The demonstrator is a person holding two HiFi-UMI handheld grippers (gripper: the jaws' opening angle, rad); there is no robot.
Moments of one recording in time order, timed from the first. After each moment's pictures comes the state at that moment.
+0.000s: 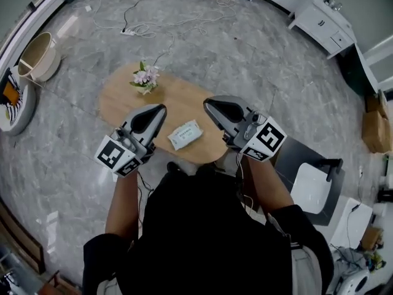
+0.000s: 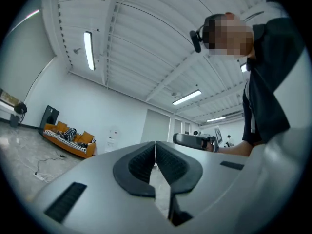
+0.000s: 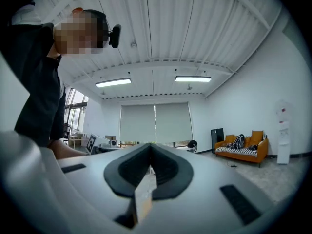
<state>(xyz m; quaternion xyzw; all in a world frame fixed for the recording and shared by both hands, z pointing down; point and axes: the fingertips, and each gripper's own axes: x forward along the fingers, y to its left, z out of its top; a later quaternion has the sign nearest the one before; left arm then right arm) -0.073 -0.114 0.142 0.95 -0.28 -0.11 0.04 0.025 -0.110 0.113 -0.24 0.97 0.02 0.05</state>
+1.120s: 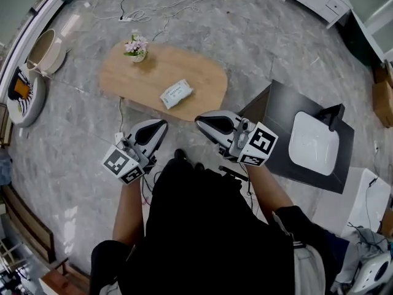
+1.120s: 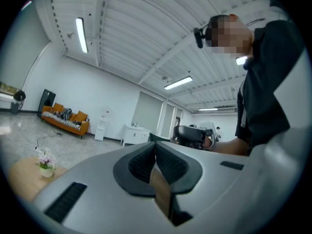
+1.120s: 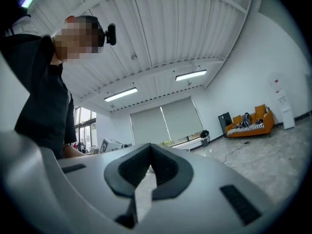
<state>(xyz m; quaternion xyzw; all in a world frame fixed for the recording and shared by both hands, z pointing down) 0.030 0.170 0.211 0.96 -0.25 -0.02 0.11 0.110 0.185 0.177 -0.20 0.97 -0.09 0.09</state>
